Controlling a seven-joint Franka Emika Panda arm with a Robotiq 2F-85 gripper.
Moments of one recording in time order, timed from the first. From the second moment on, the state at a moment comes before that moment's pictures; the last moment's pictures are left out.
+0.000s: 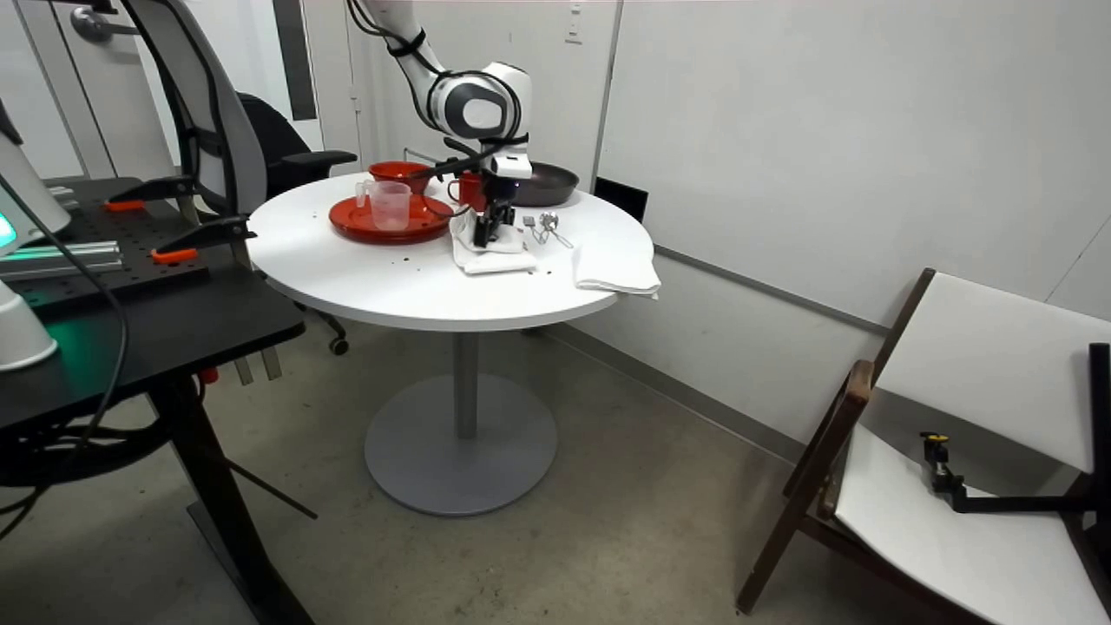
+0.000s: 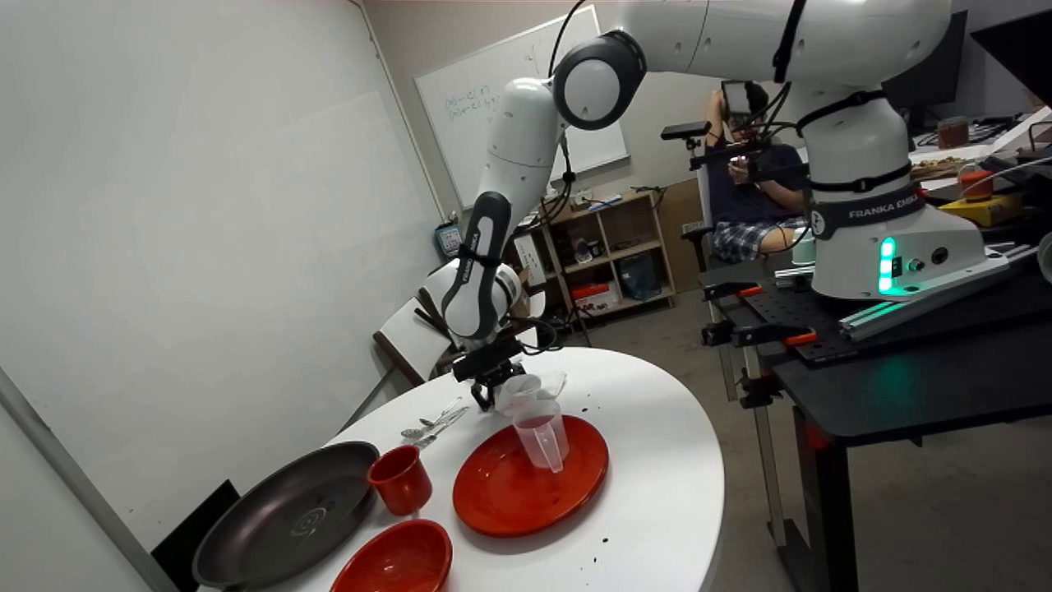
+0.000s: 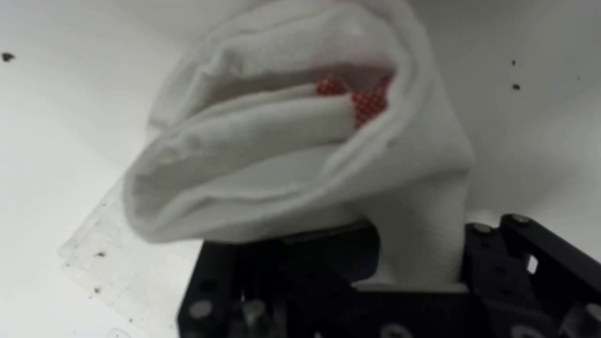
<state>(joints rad) -0.01 1.13 -0.19 -1.43 0.21 2.48 1.00</state>
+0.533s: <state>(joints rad) -0.02 1.16 -0.24 -1.39 0.21 2.49 1.03</state>
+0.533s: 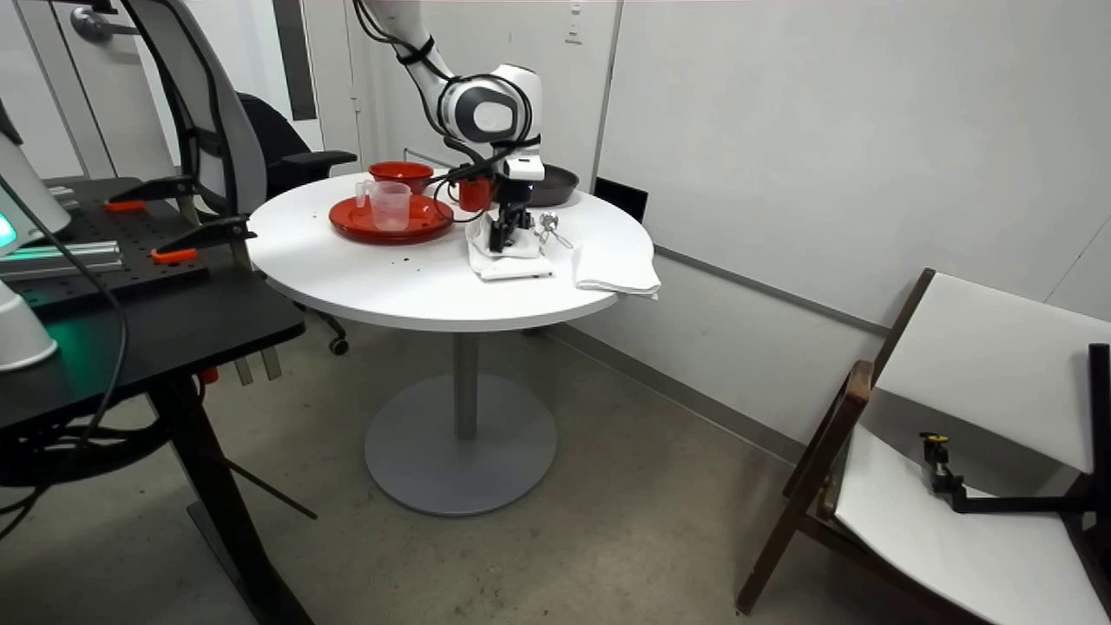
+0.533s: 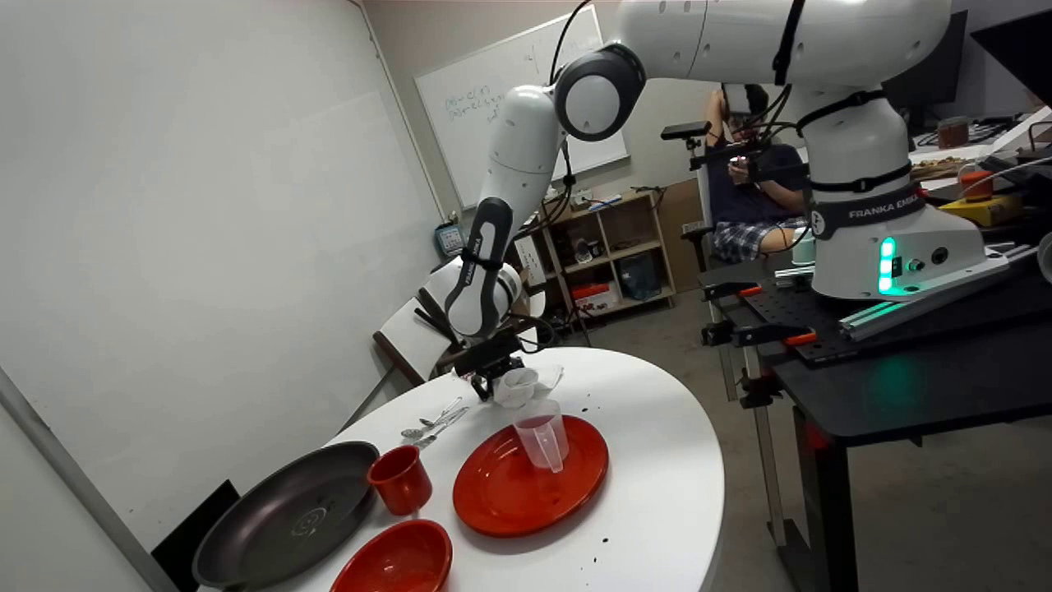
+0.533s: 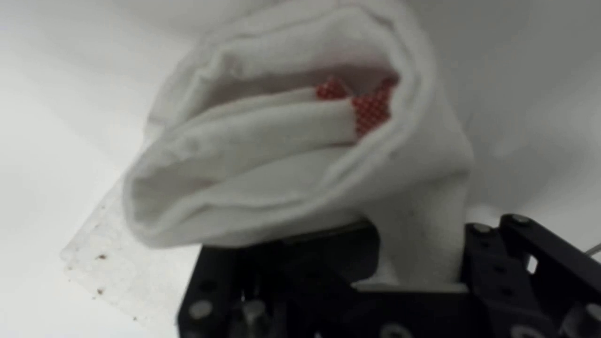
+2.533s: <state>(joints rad) -0.05 1.09 -0.10 -1.48 0.22 2.37 1.06</state>
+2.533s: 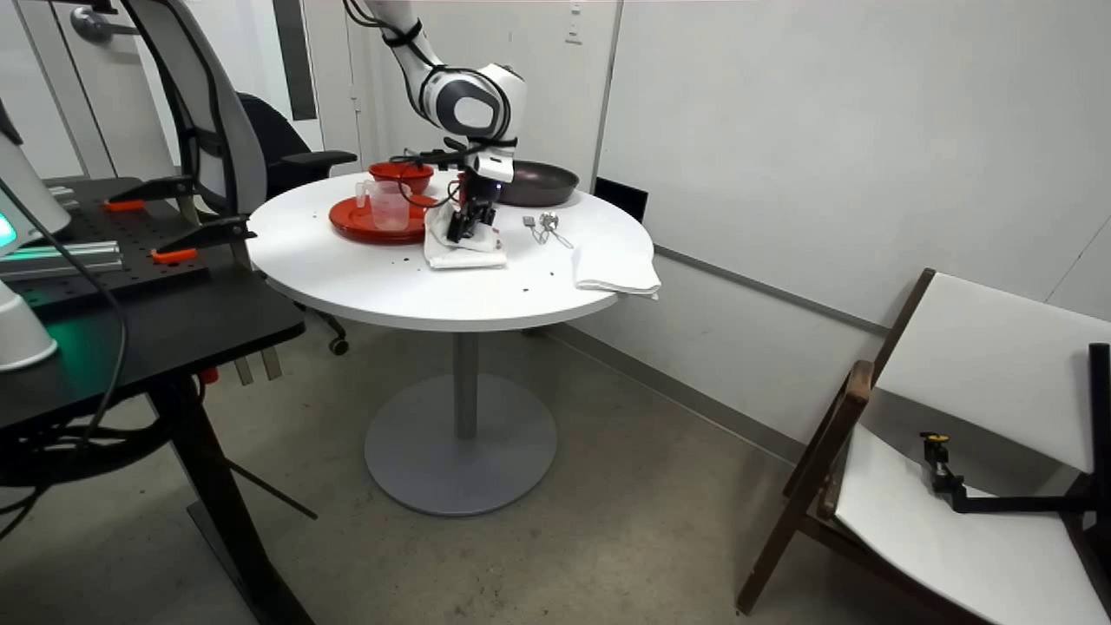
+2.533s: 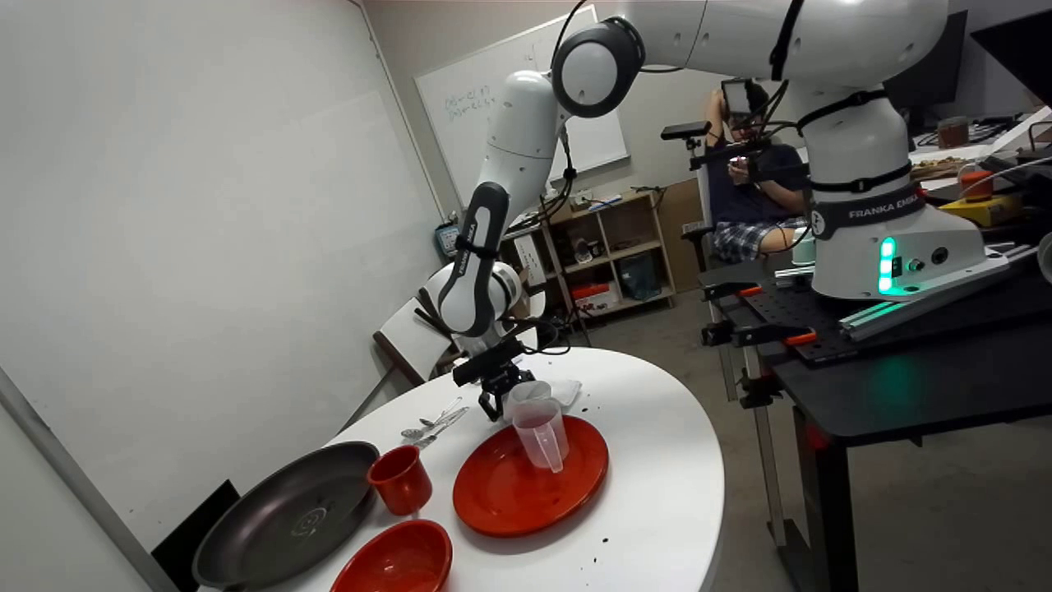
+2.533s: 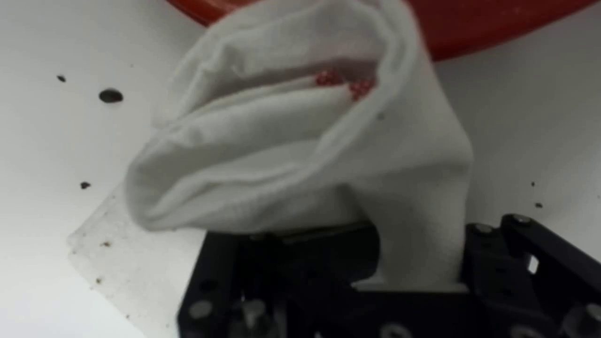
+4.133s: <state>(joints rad) -0.05 1.15 -0.24 -1.40 0.19 2.38 1.08</state>
